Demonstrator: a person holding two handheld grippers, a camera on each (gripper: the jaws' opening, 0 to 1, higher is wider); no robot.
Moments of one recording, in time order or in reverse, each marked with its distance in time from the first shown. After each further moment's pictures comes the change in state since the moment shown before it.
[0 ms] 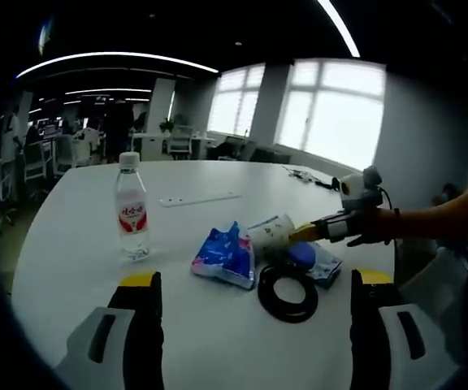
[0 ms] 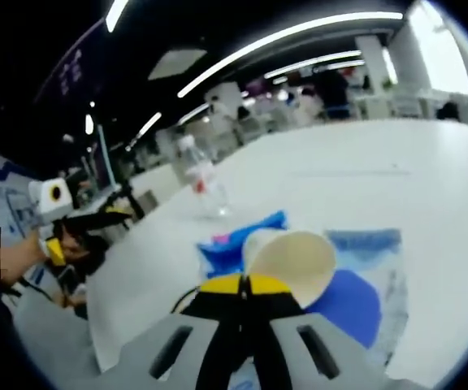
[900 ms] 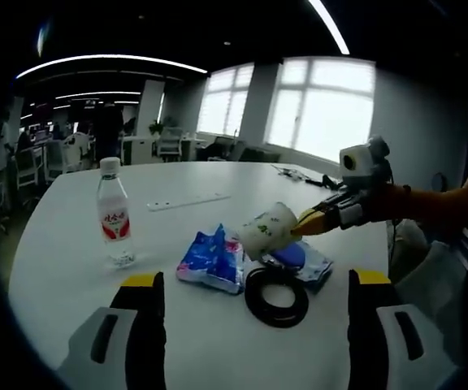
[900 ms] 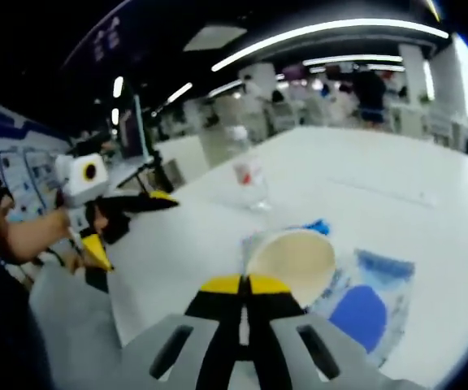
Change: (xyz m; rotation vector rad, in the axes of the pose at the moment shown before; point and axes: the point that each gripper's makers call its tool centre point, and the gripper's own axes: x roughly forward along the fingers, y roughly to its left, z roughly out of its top) left arm 0.012 -0.019 0.003 0.033 0.007 -0.052; right arm -0.020 0.067 0.014 -0.190 0.156 0.116
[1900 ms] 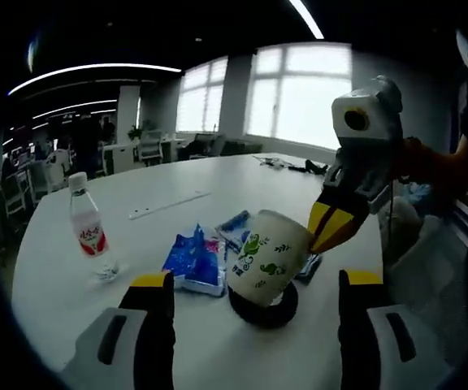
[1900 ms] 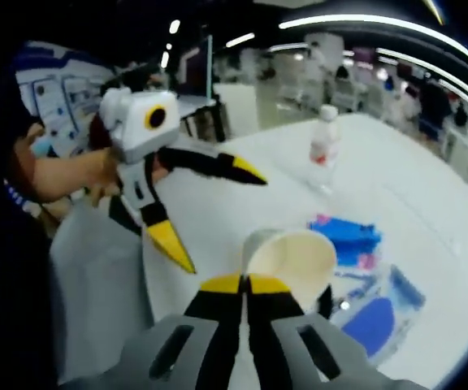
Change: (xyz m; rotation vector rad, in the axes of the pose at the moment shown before) left arm 0.014 -0.028 -0.008 0.132 0.061 -0.076; right arm -0.008 0.068 -0.019 -0.292 0.264 0.148
